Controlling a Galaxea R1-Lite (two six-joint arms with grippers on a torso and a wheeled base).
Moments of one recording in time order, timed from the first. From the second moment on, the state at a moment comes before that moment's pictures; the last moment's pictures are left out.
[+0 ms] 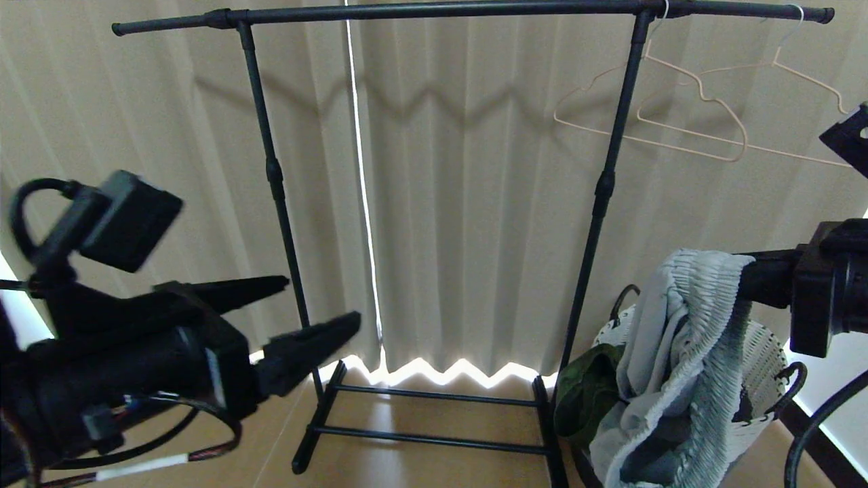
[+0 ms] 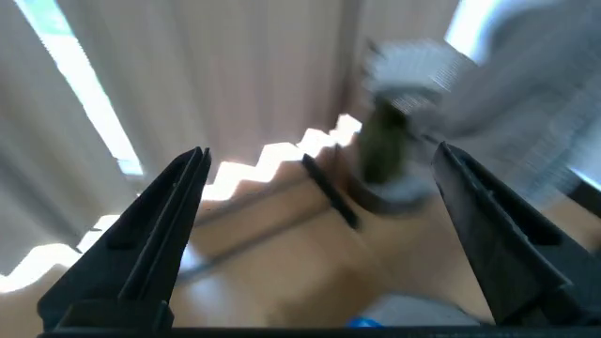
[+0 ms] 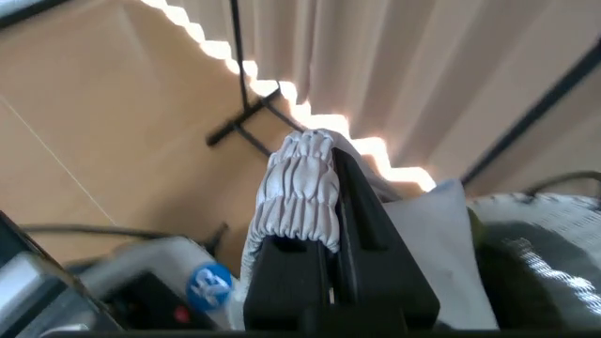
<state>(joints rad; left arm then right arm) -0.67 1.23 -0.65 -0.37 0.00 -0.06 0.47 1.23 -1.00 0.17 0.14 0.01</state>
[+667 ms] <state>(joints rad) -1.03 1.74 -0.79 -0.60 0.09 -0.18 0.52 1.26 -1.00 0.04 0.16 0.10</state>
